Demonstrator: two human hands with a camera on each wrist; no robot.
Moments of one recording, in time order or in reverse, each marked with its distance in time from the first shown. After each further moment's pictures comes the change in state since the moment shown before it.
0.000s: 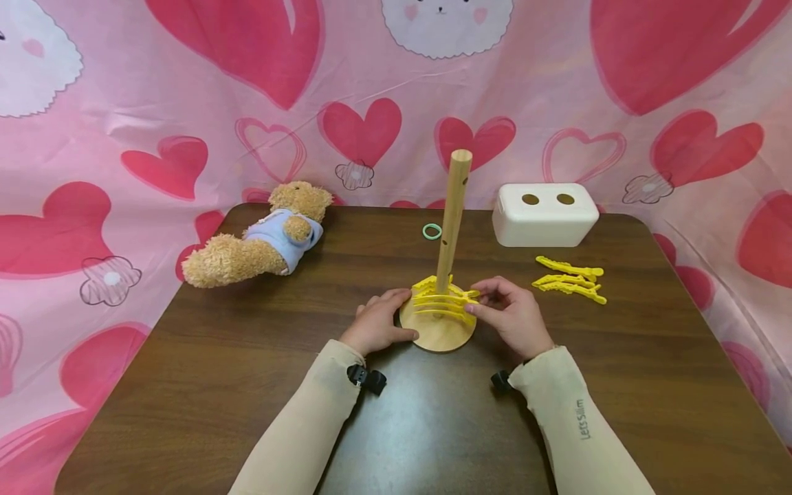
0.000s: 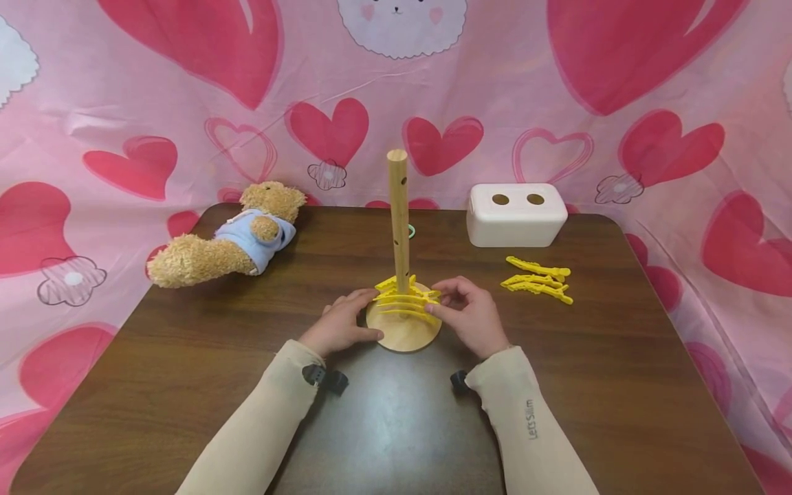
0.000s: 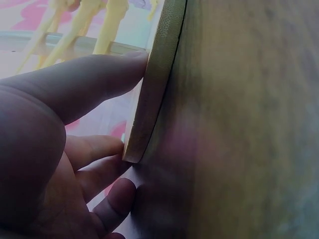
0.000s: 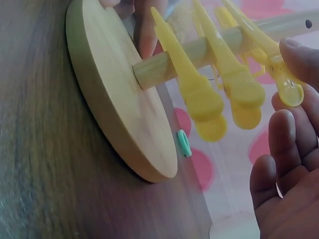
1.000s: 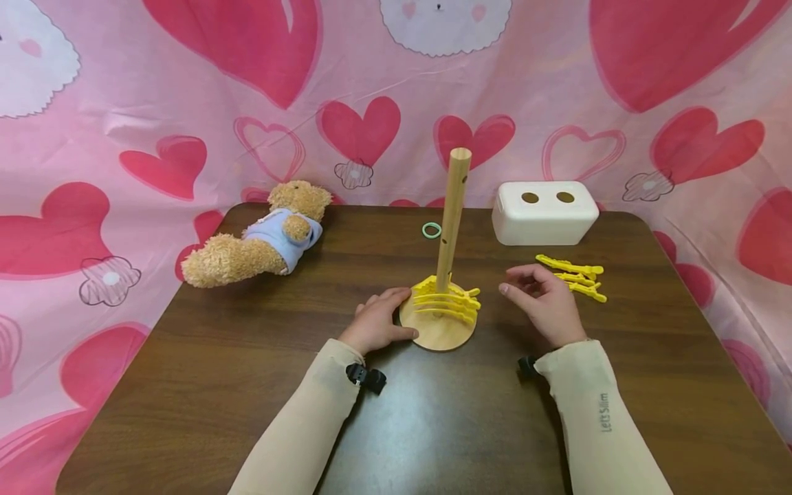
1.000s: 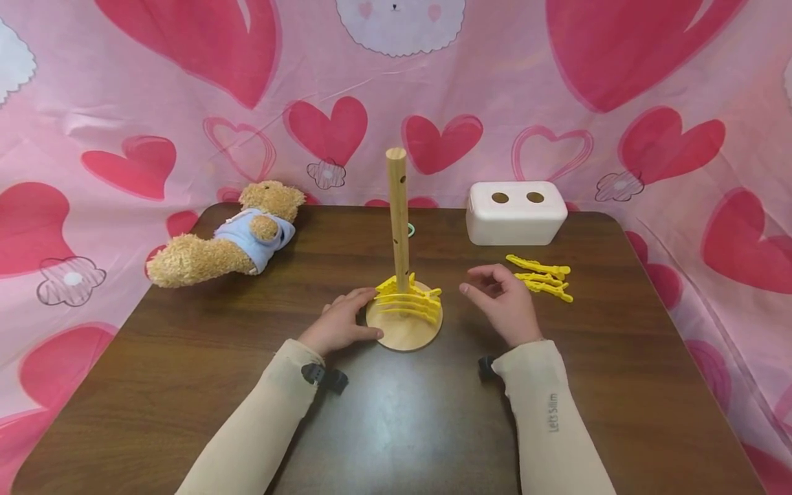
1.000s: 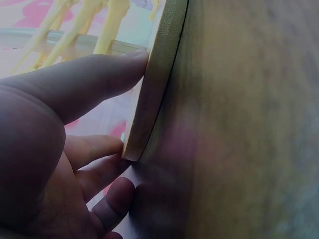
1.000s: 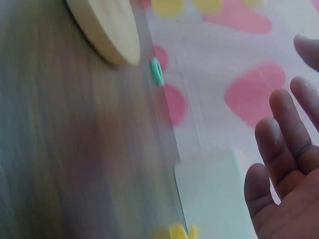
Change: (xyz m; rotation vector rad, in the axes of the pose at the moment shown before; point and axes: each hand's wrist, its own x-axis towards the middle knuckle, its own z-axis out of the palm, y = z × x) left_hand 0.001 -0.001 0.001 -0.017 0.002 -0.015; right_hand 0.001 0.005 -0.043 -0.168 0.142 -0.005
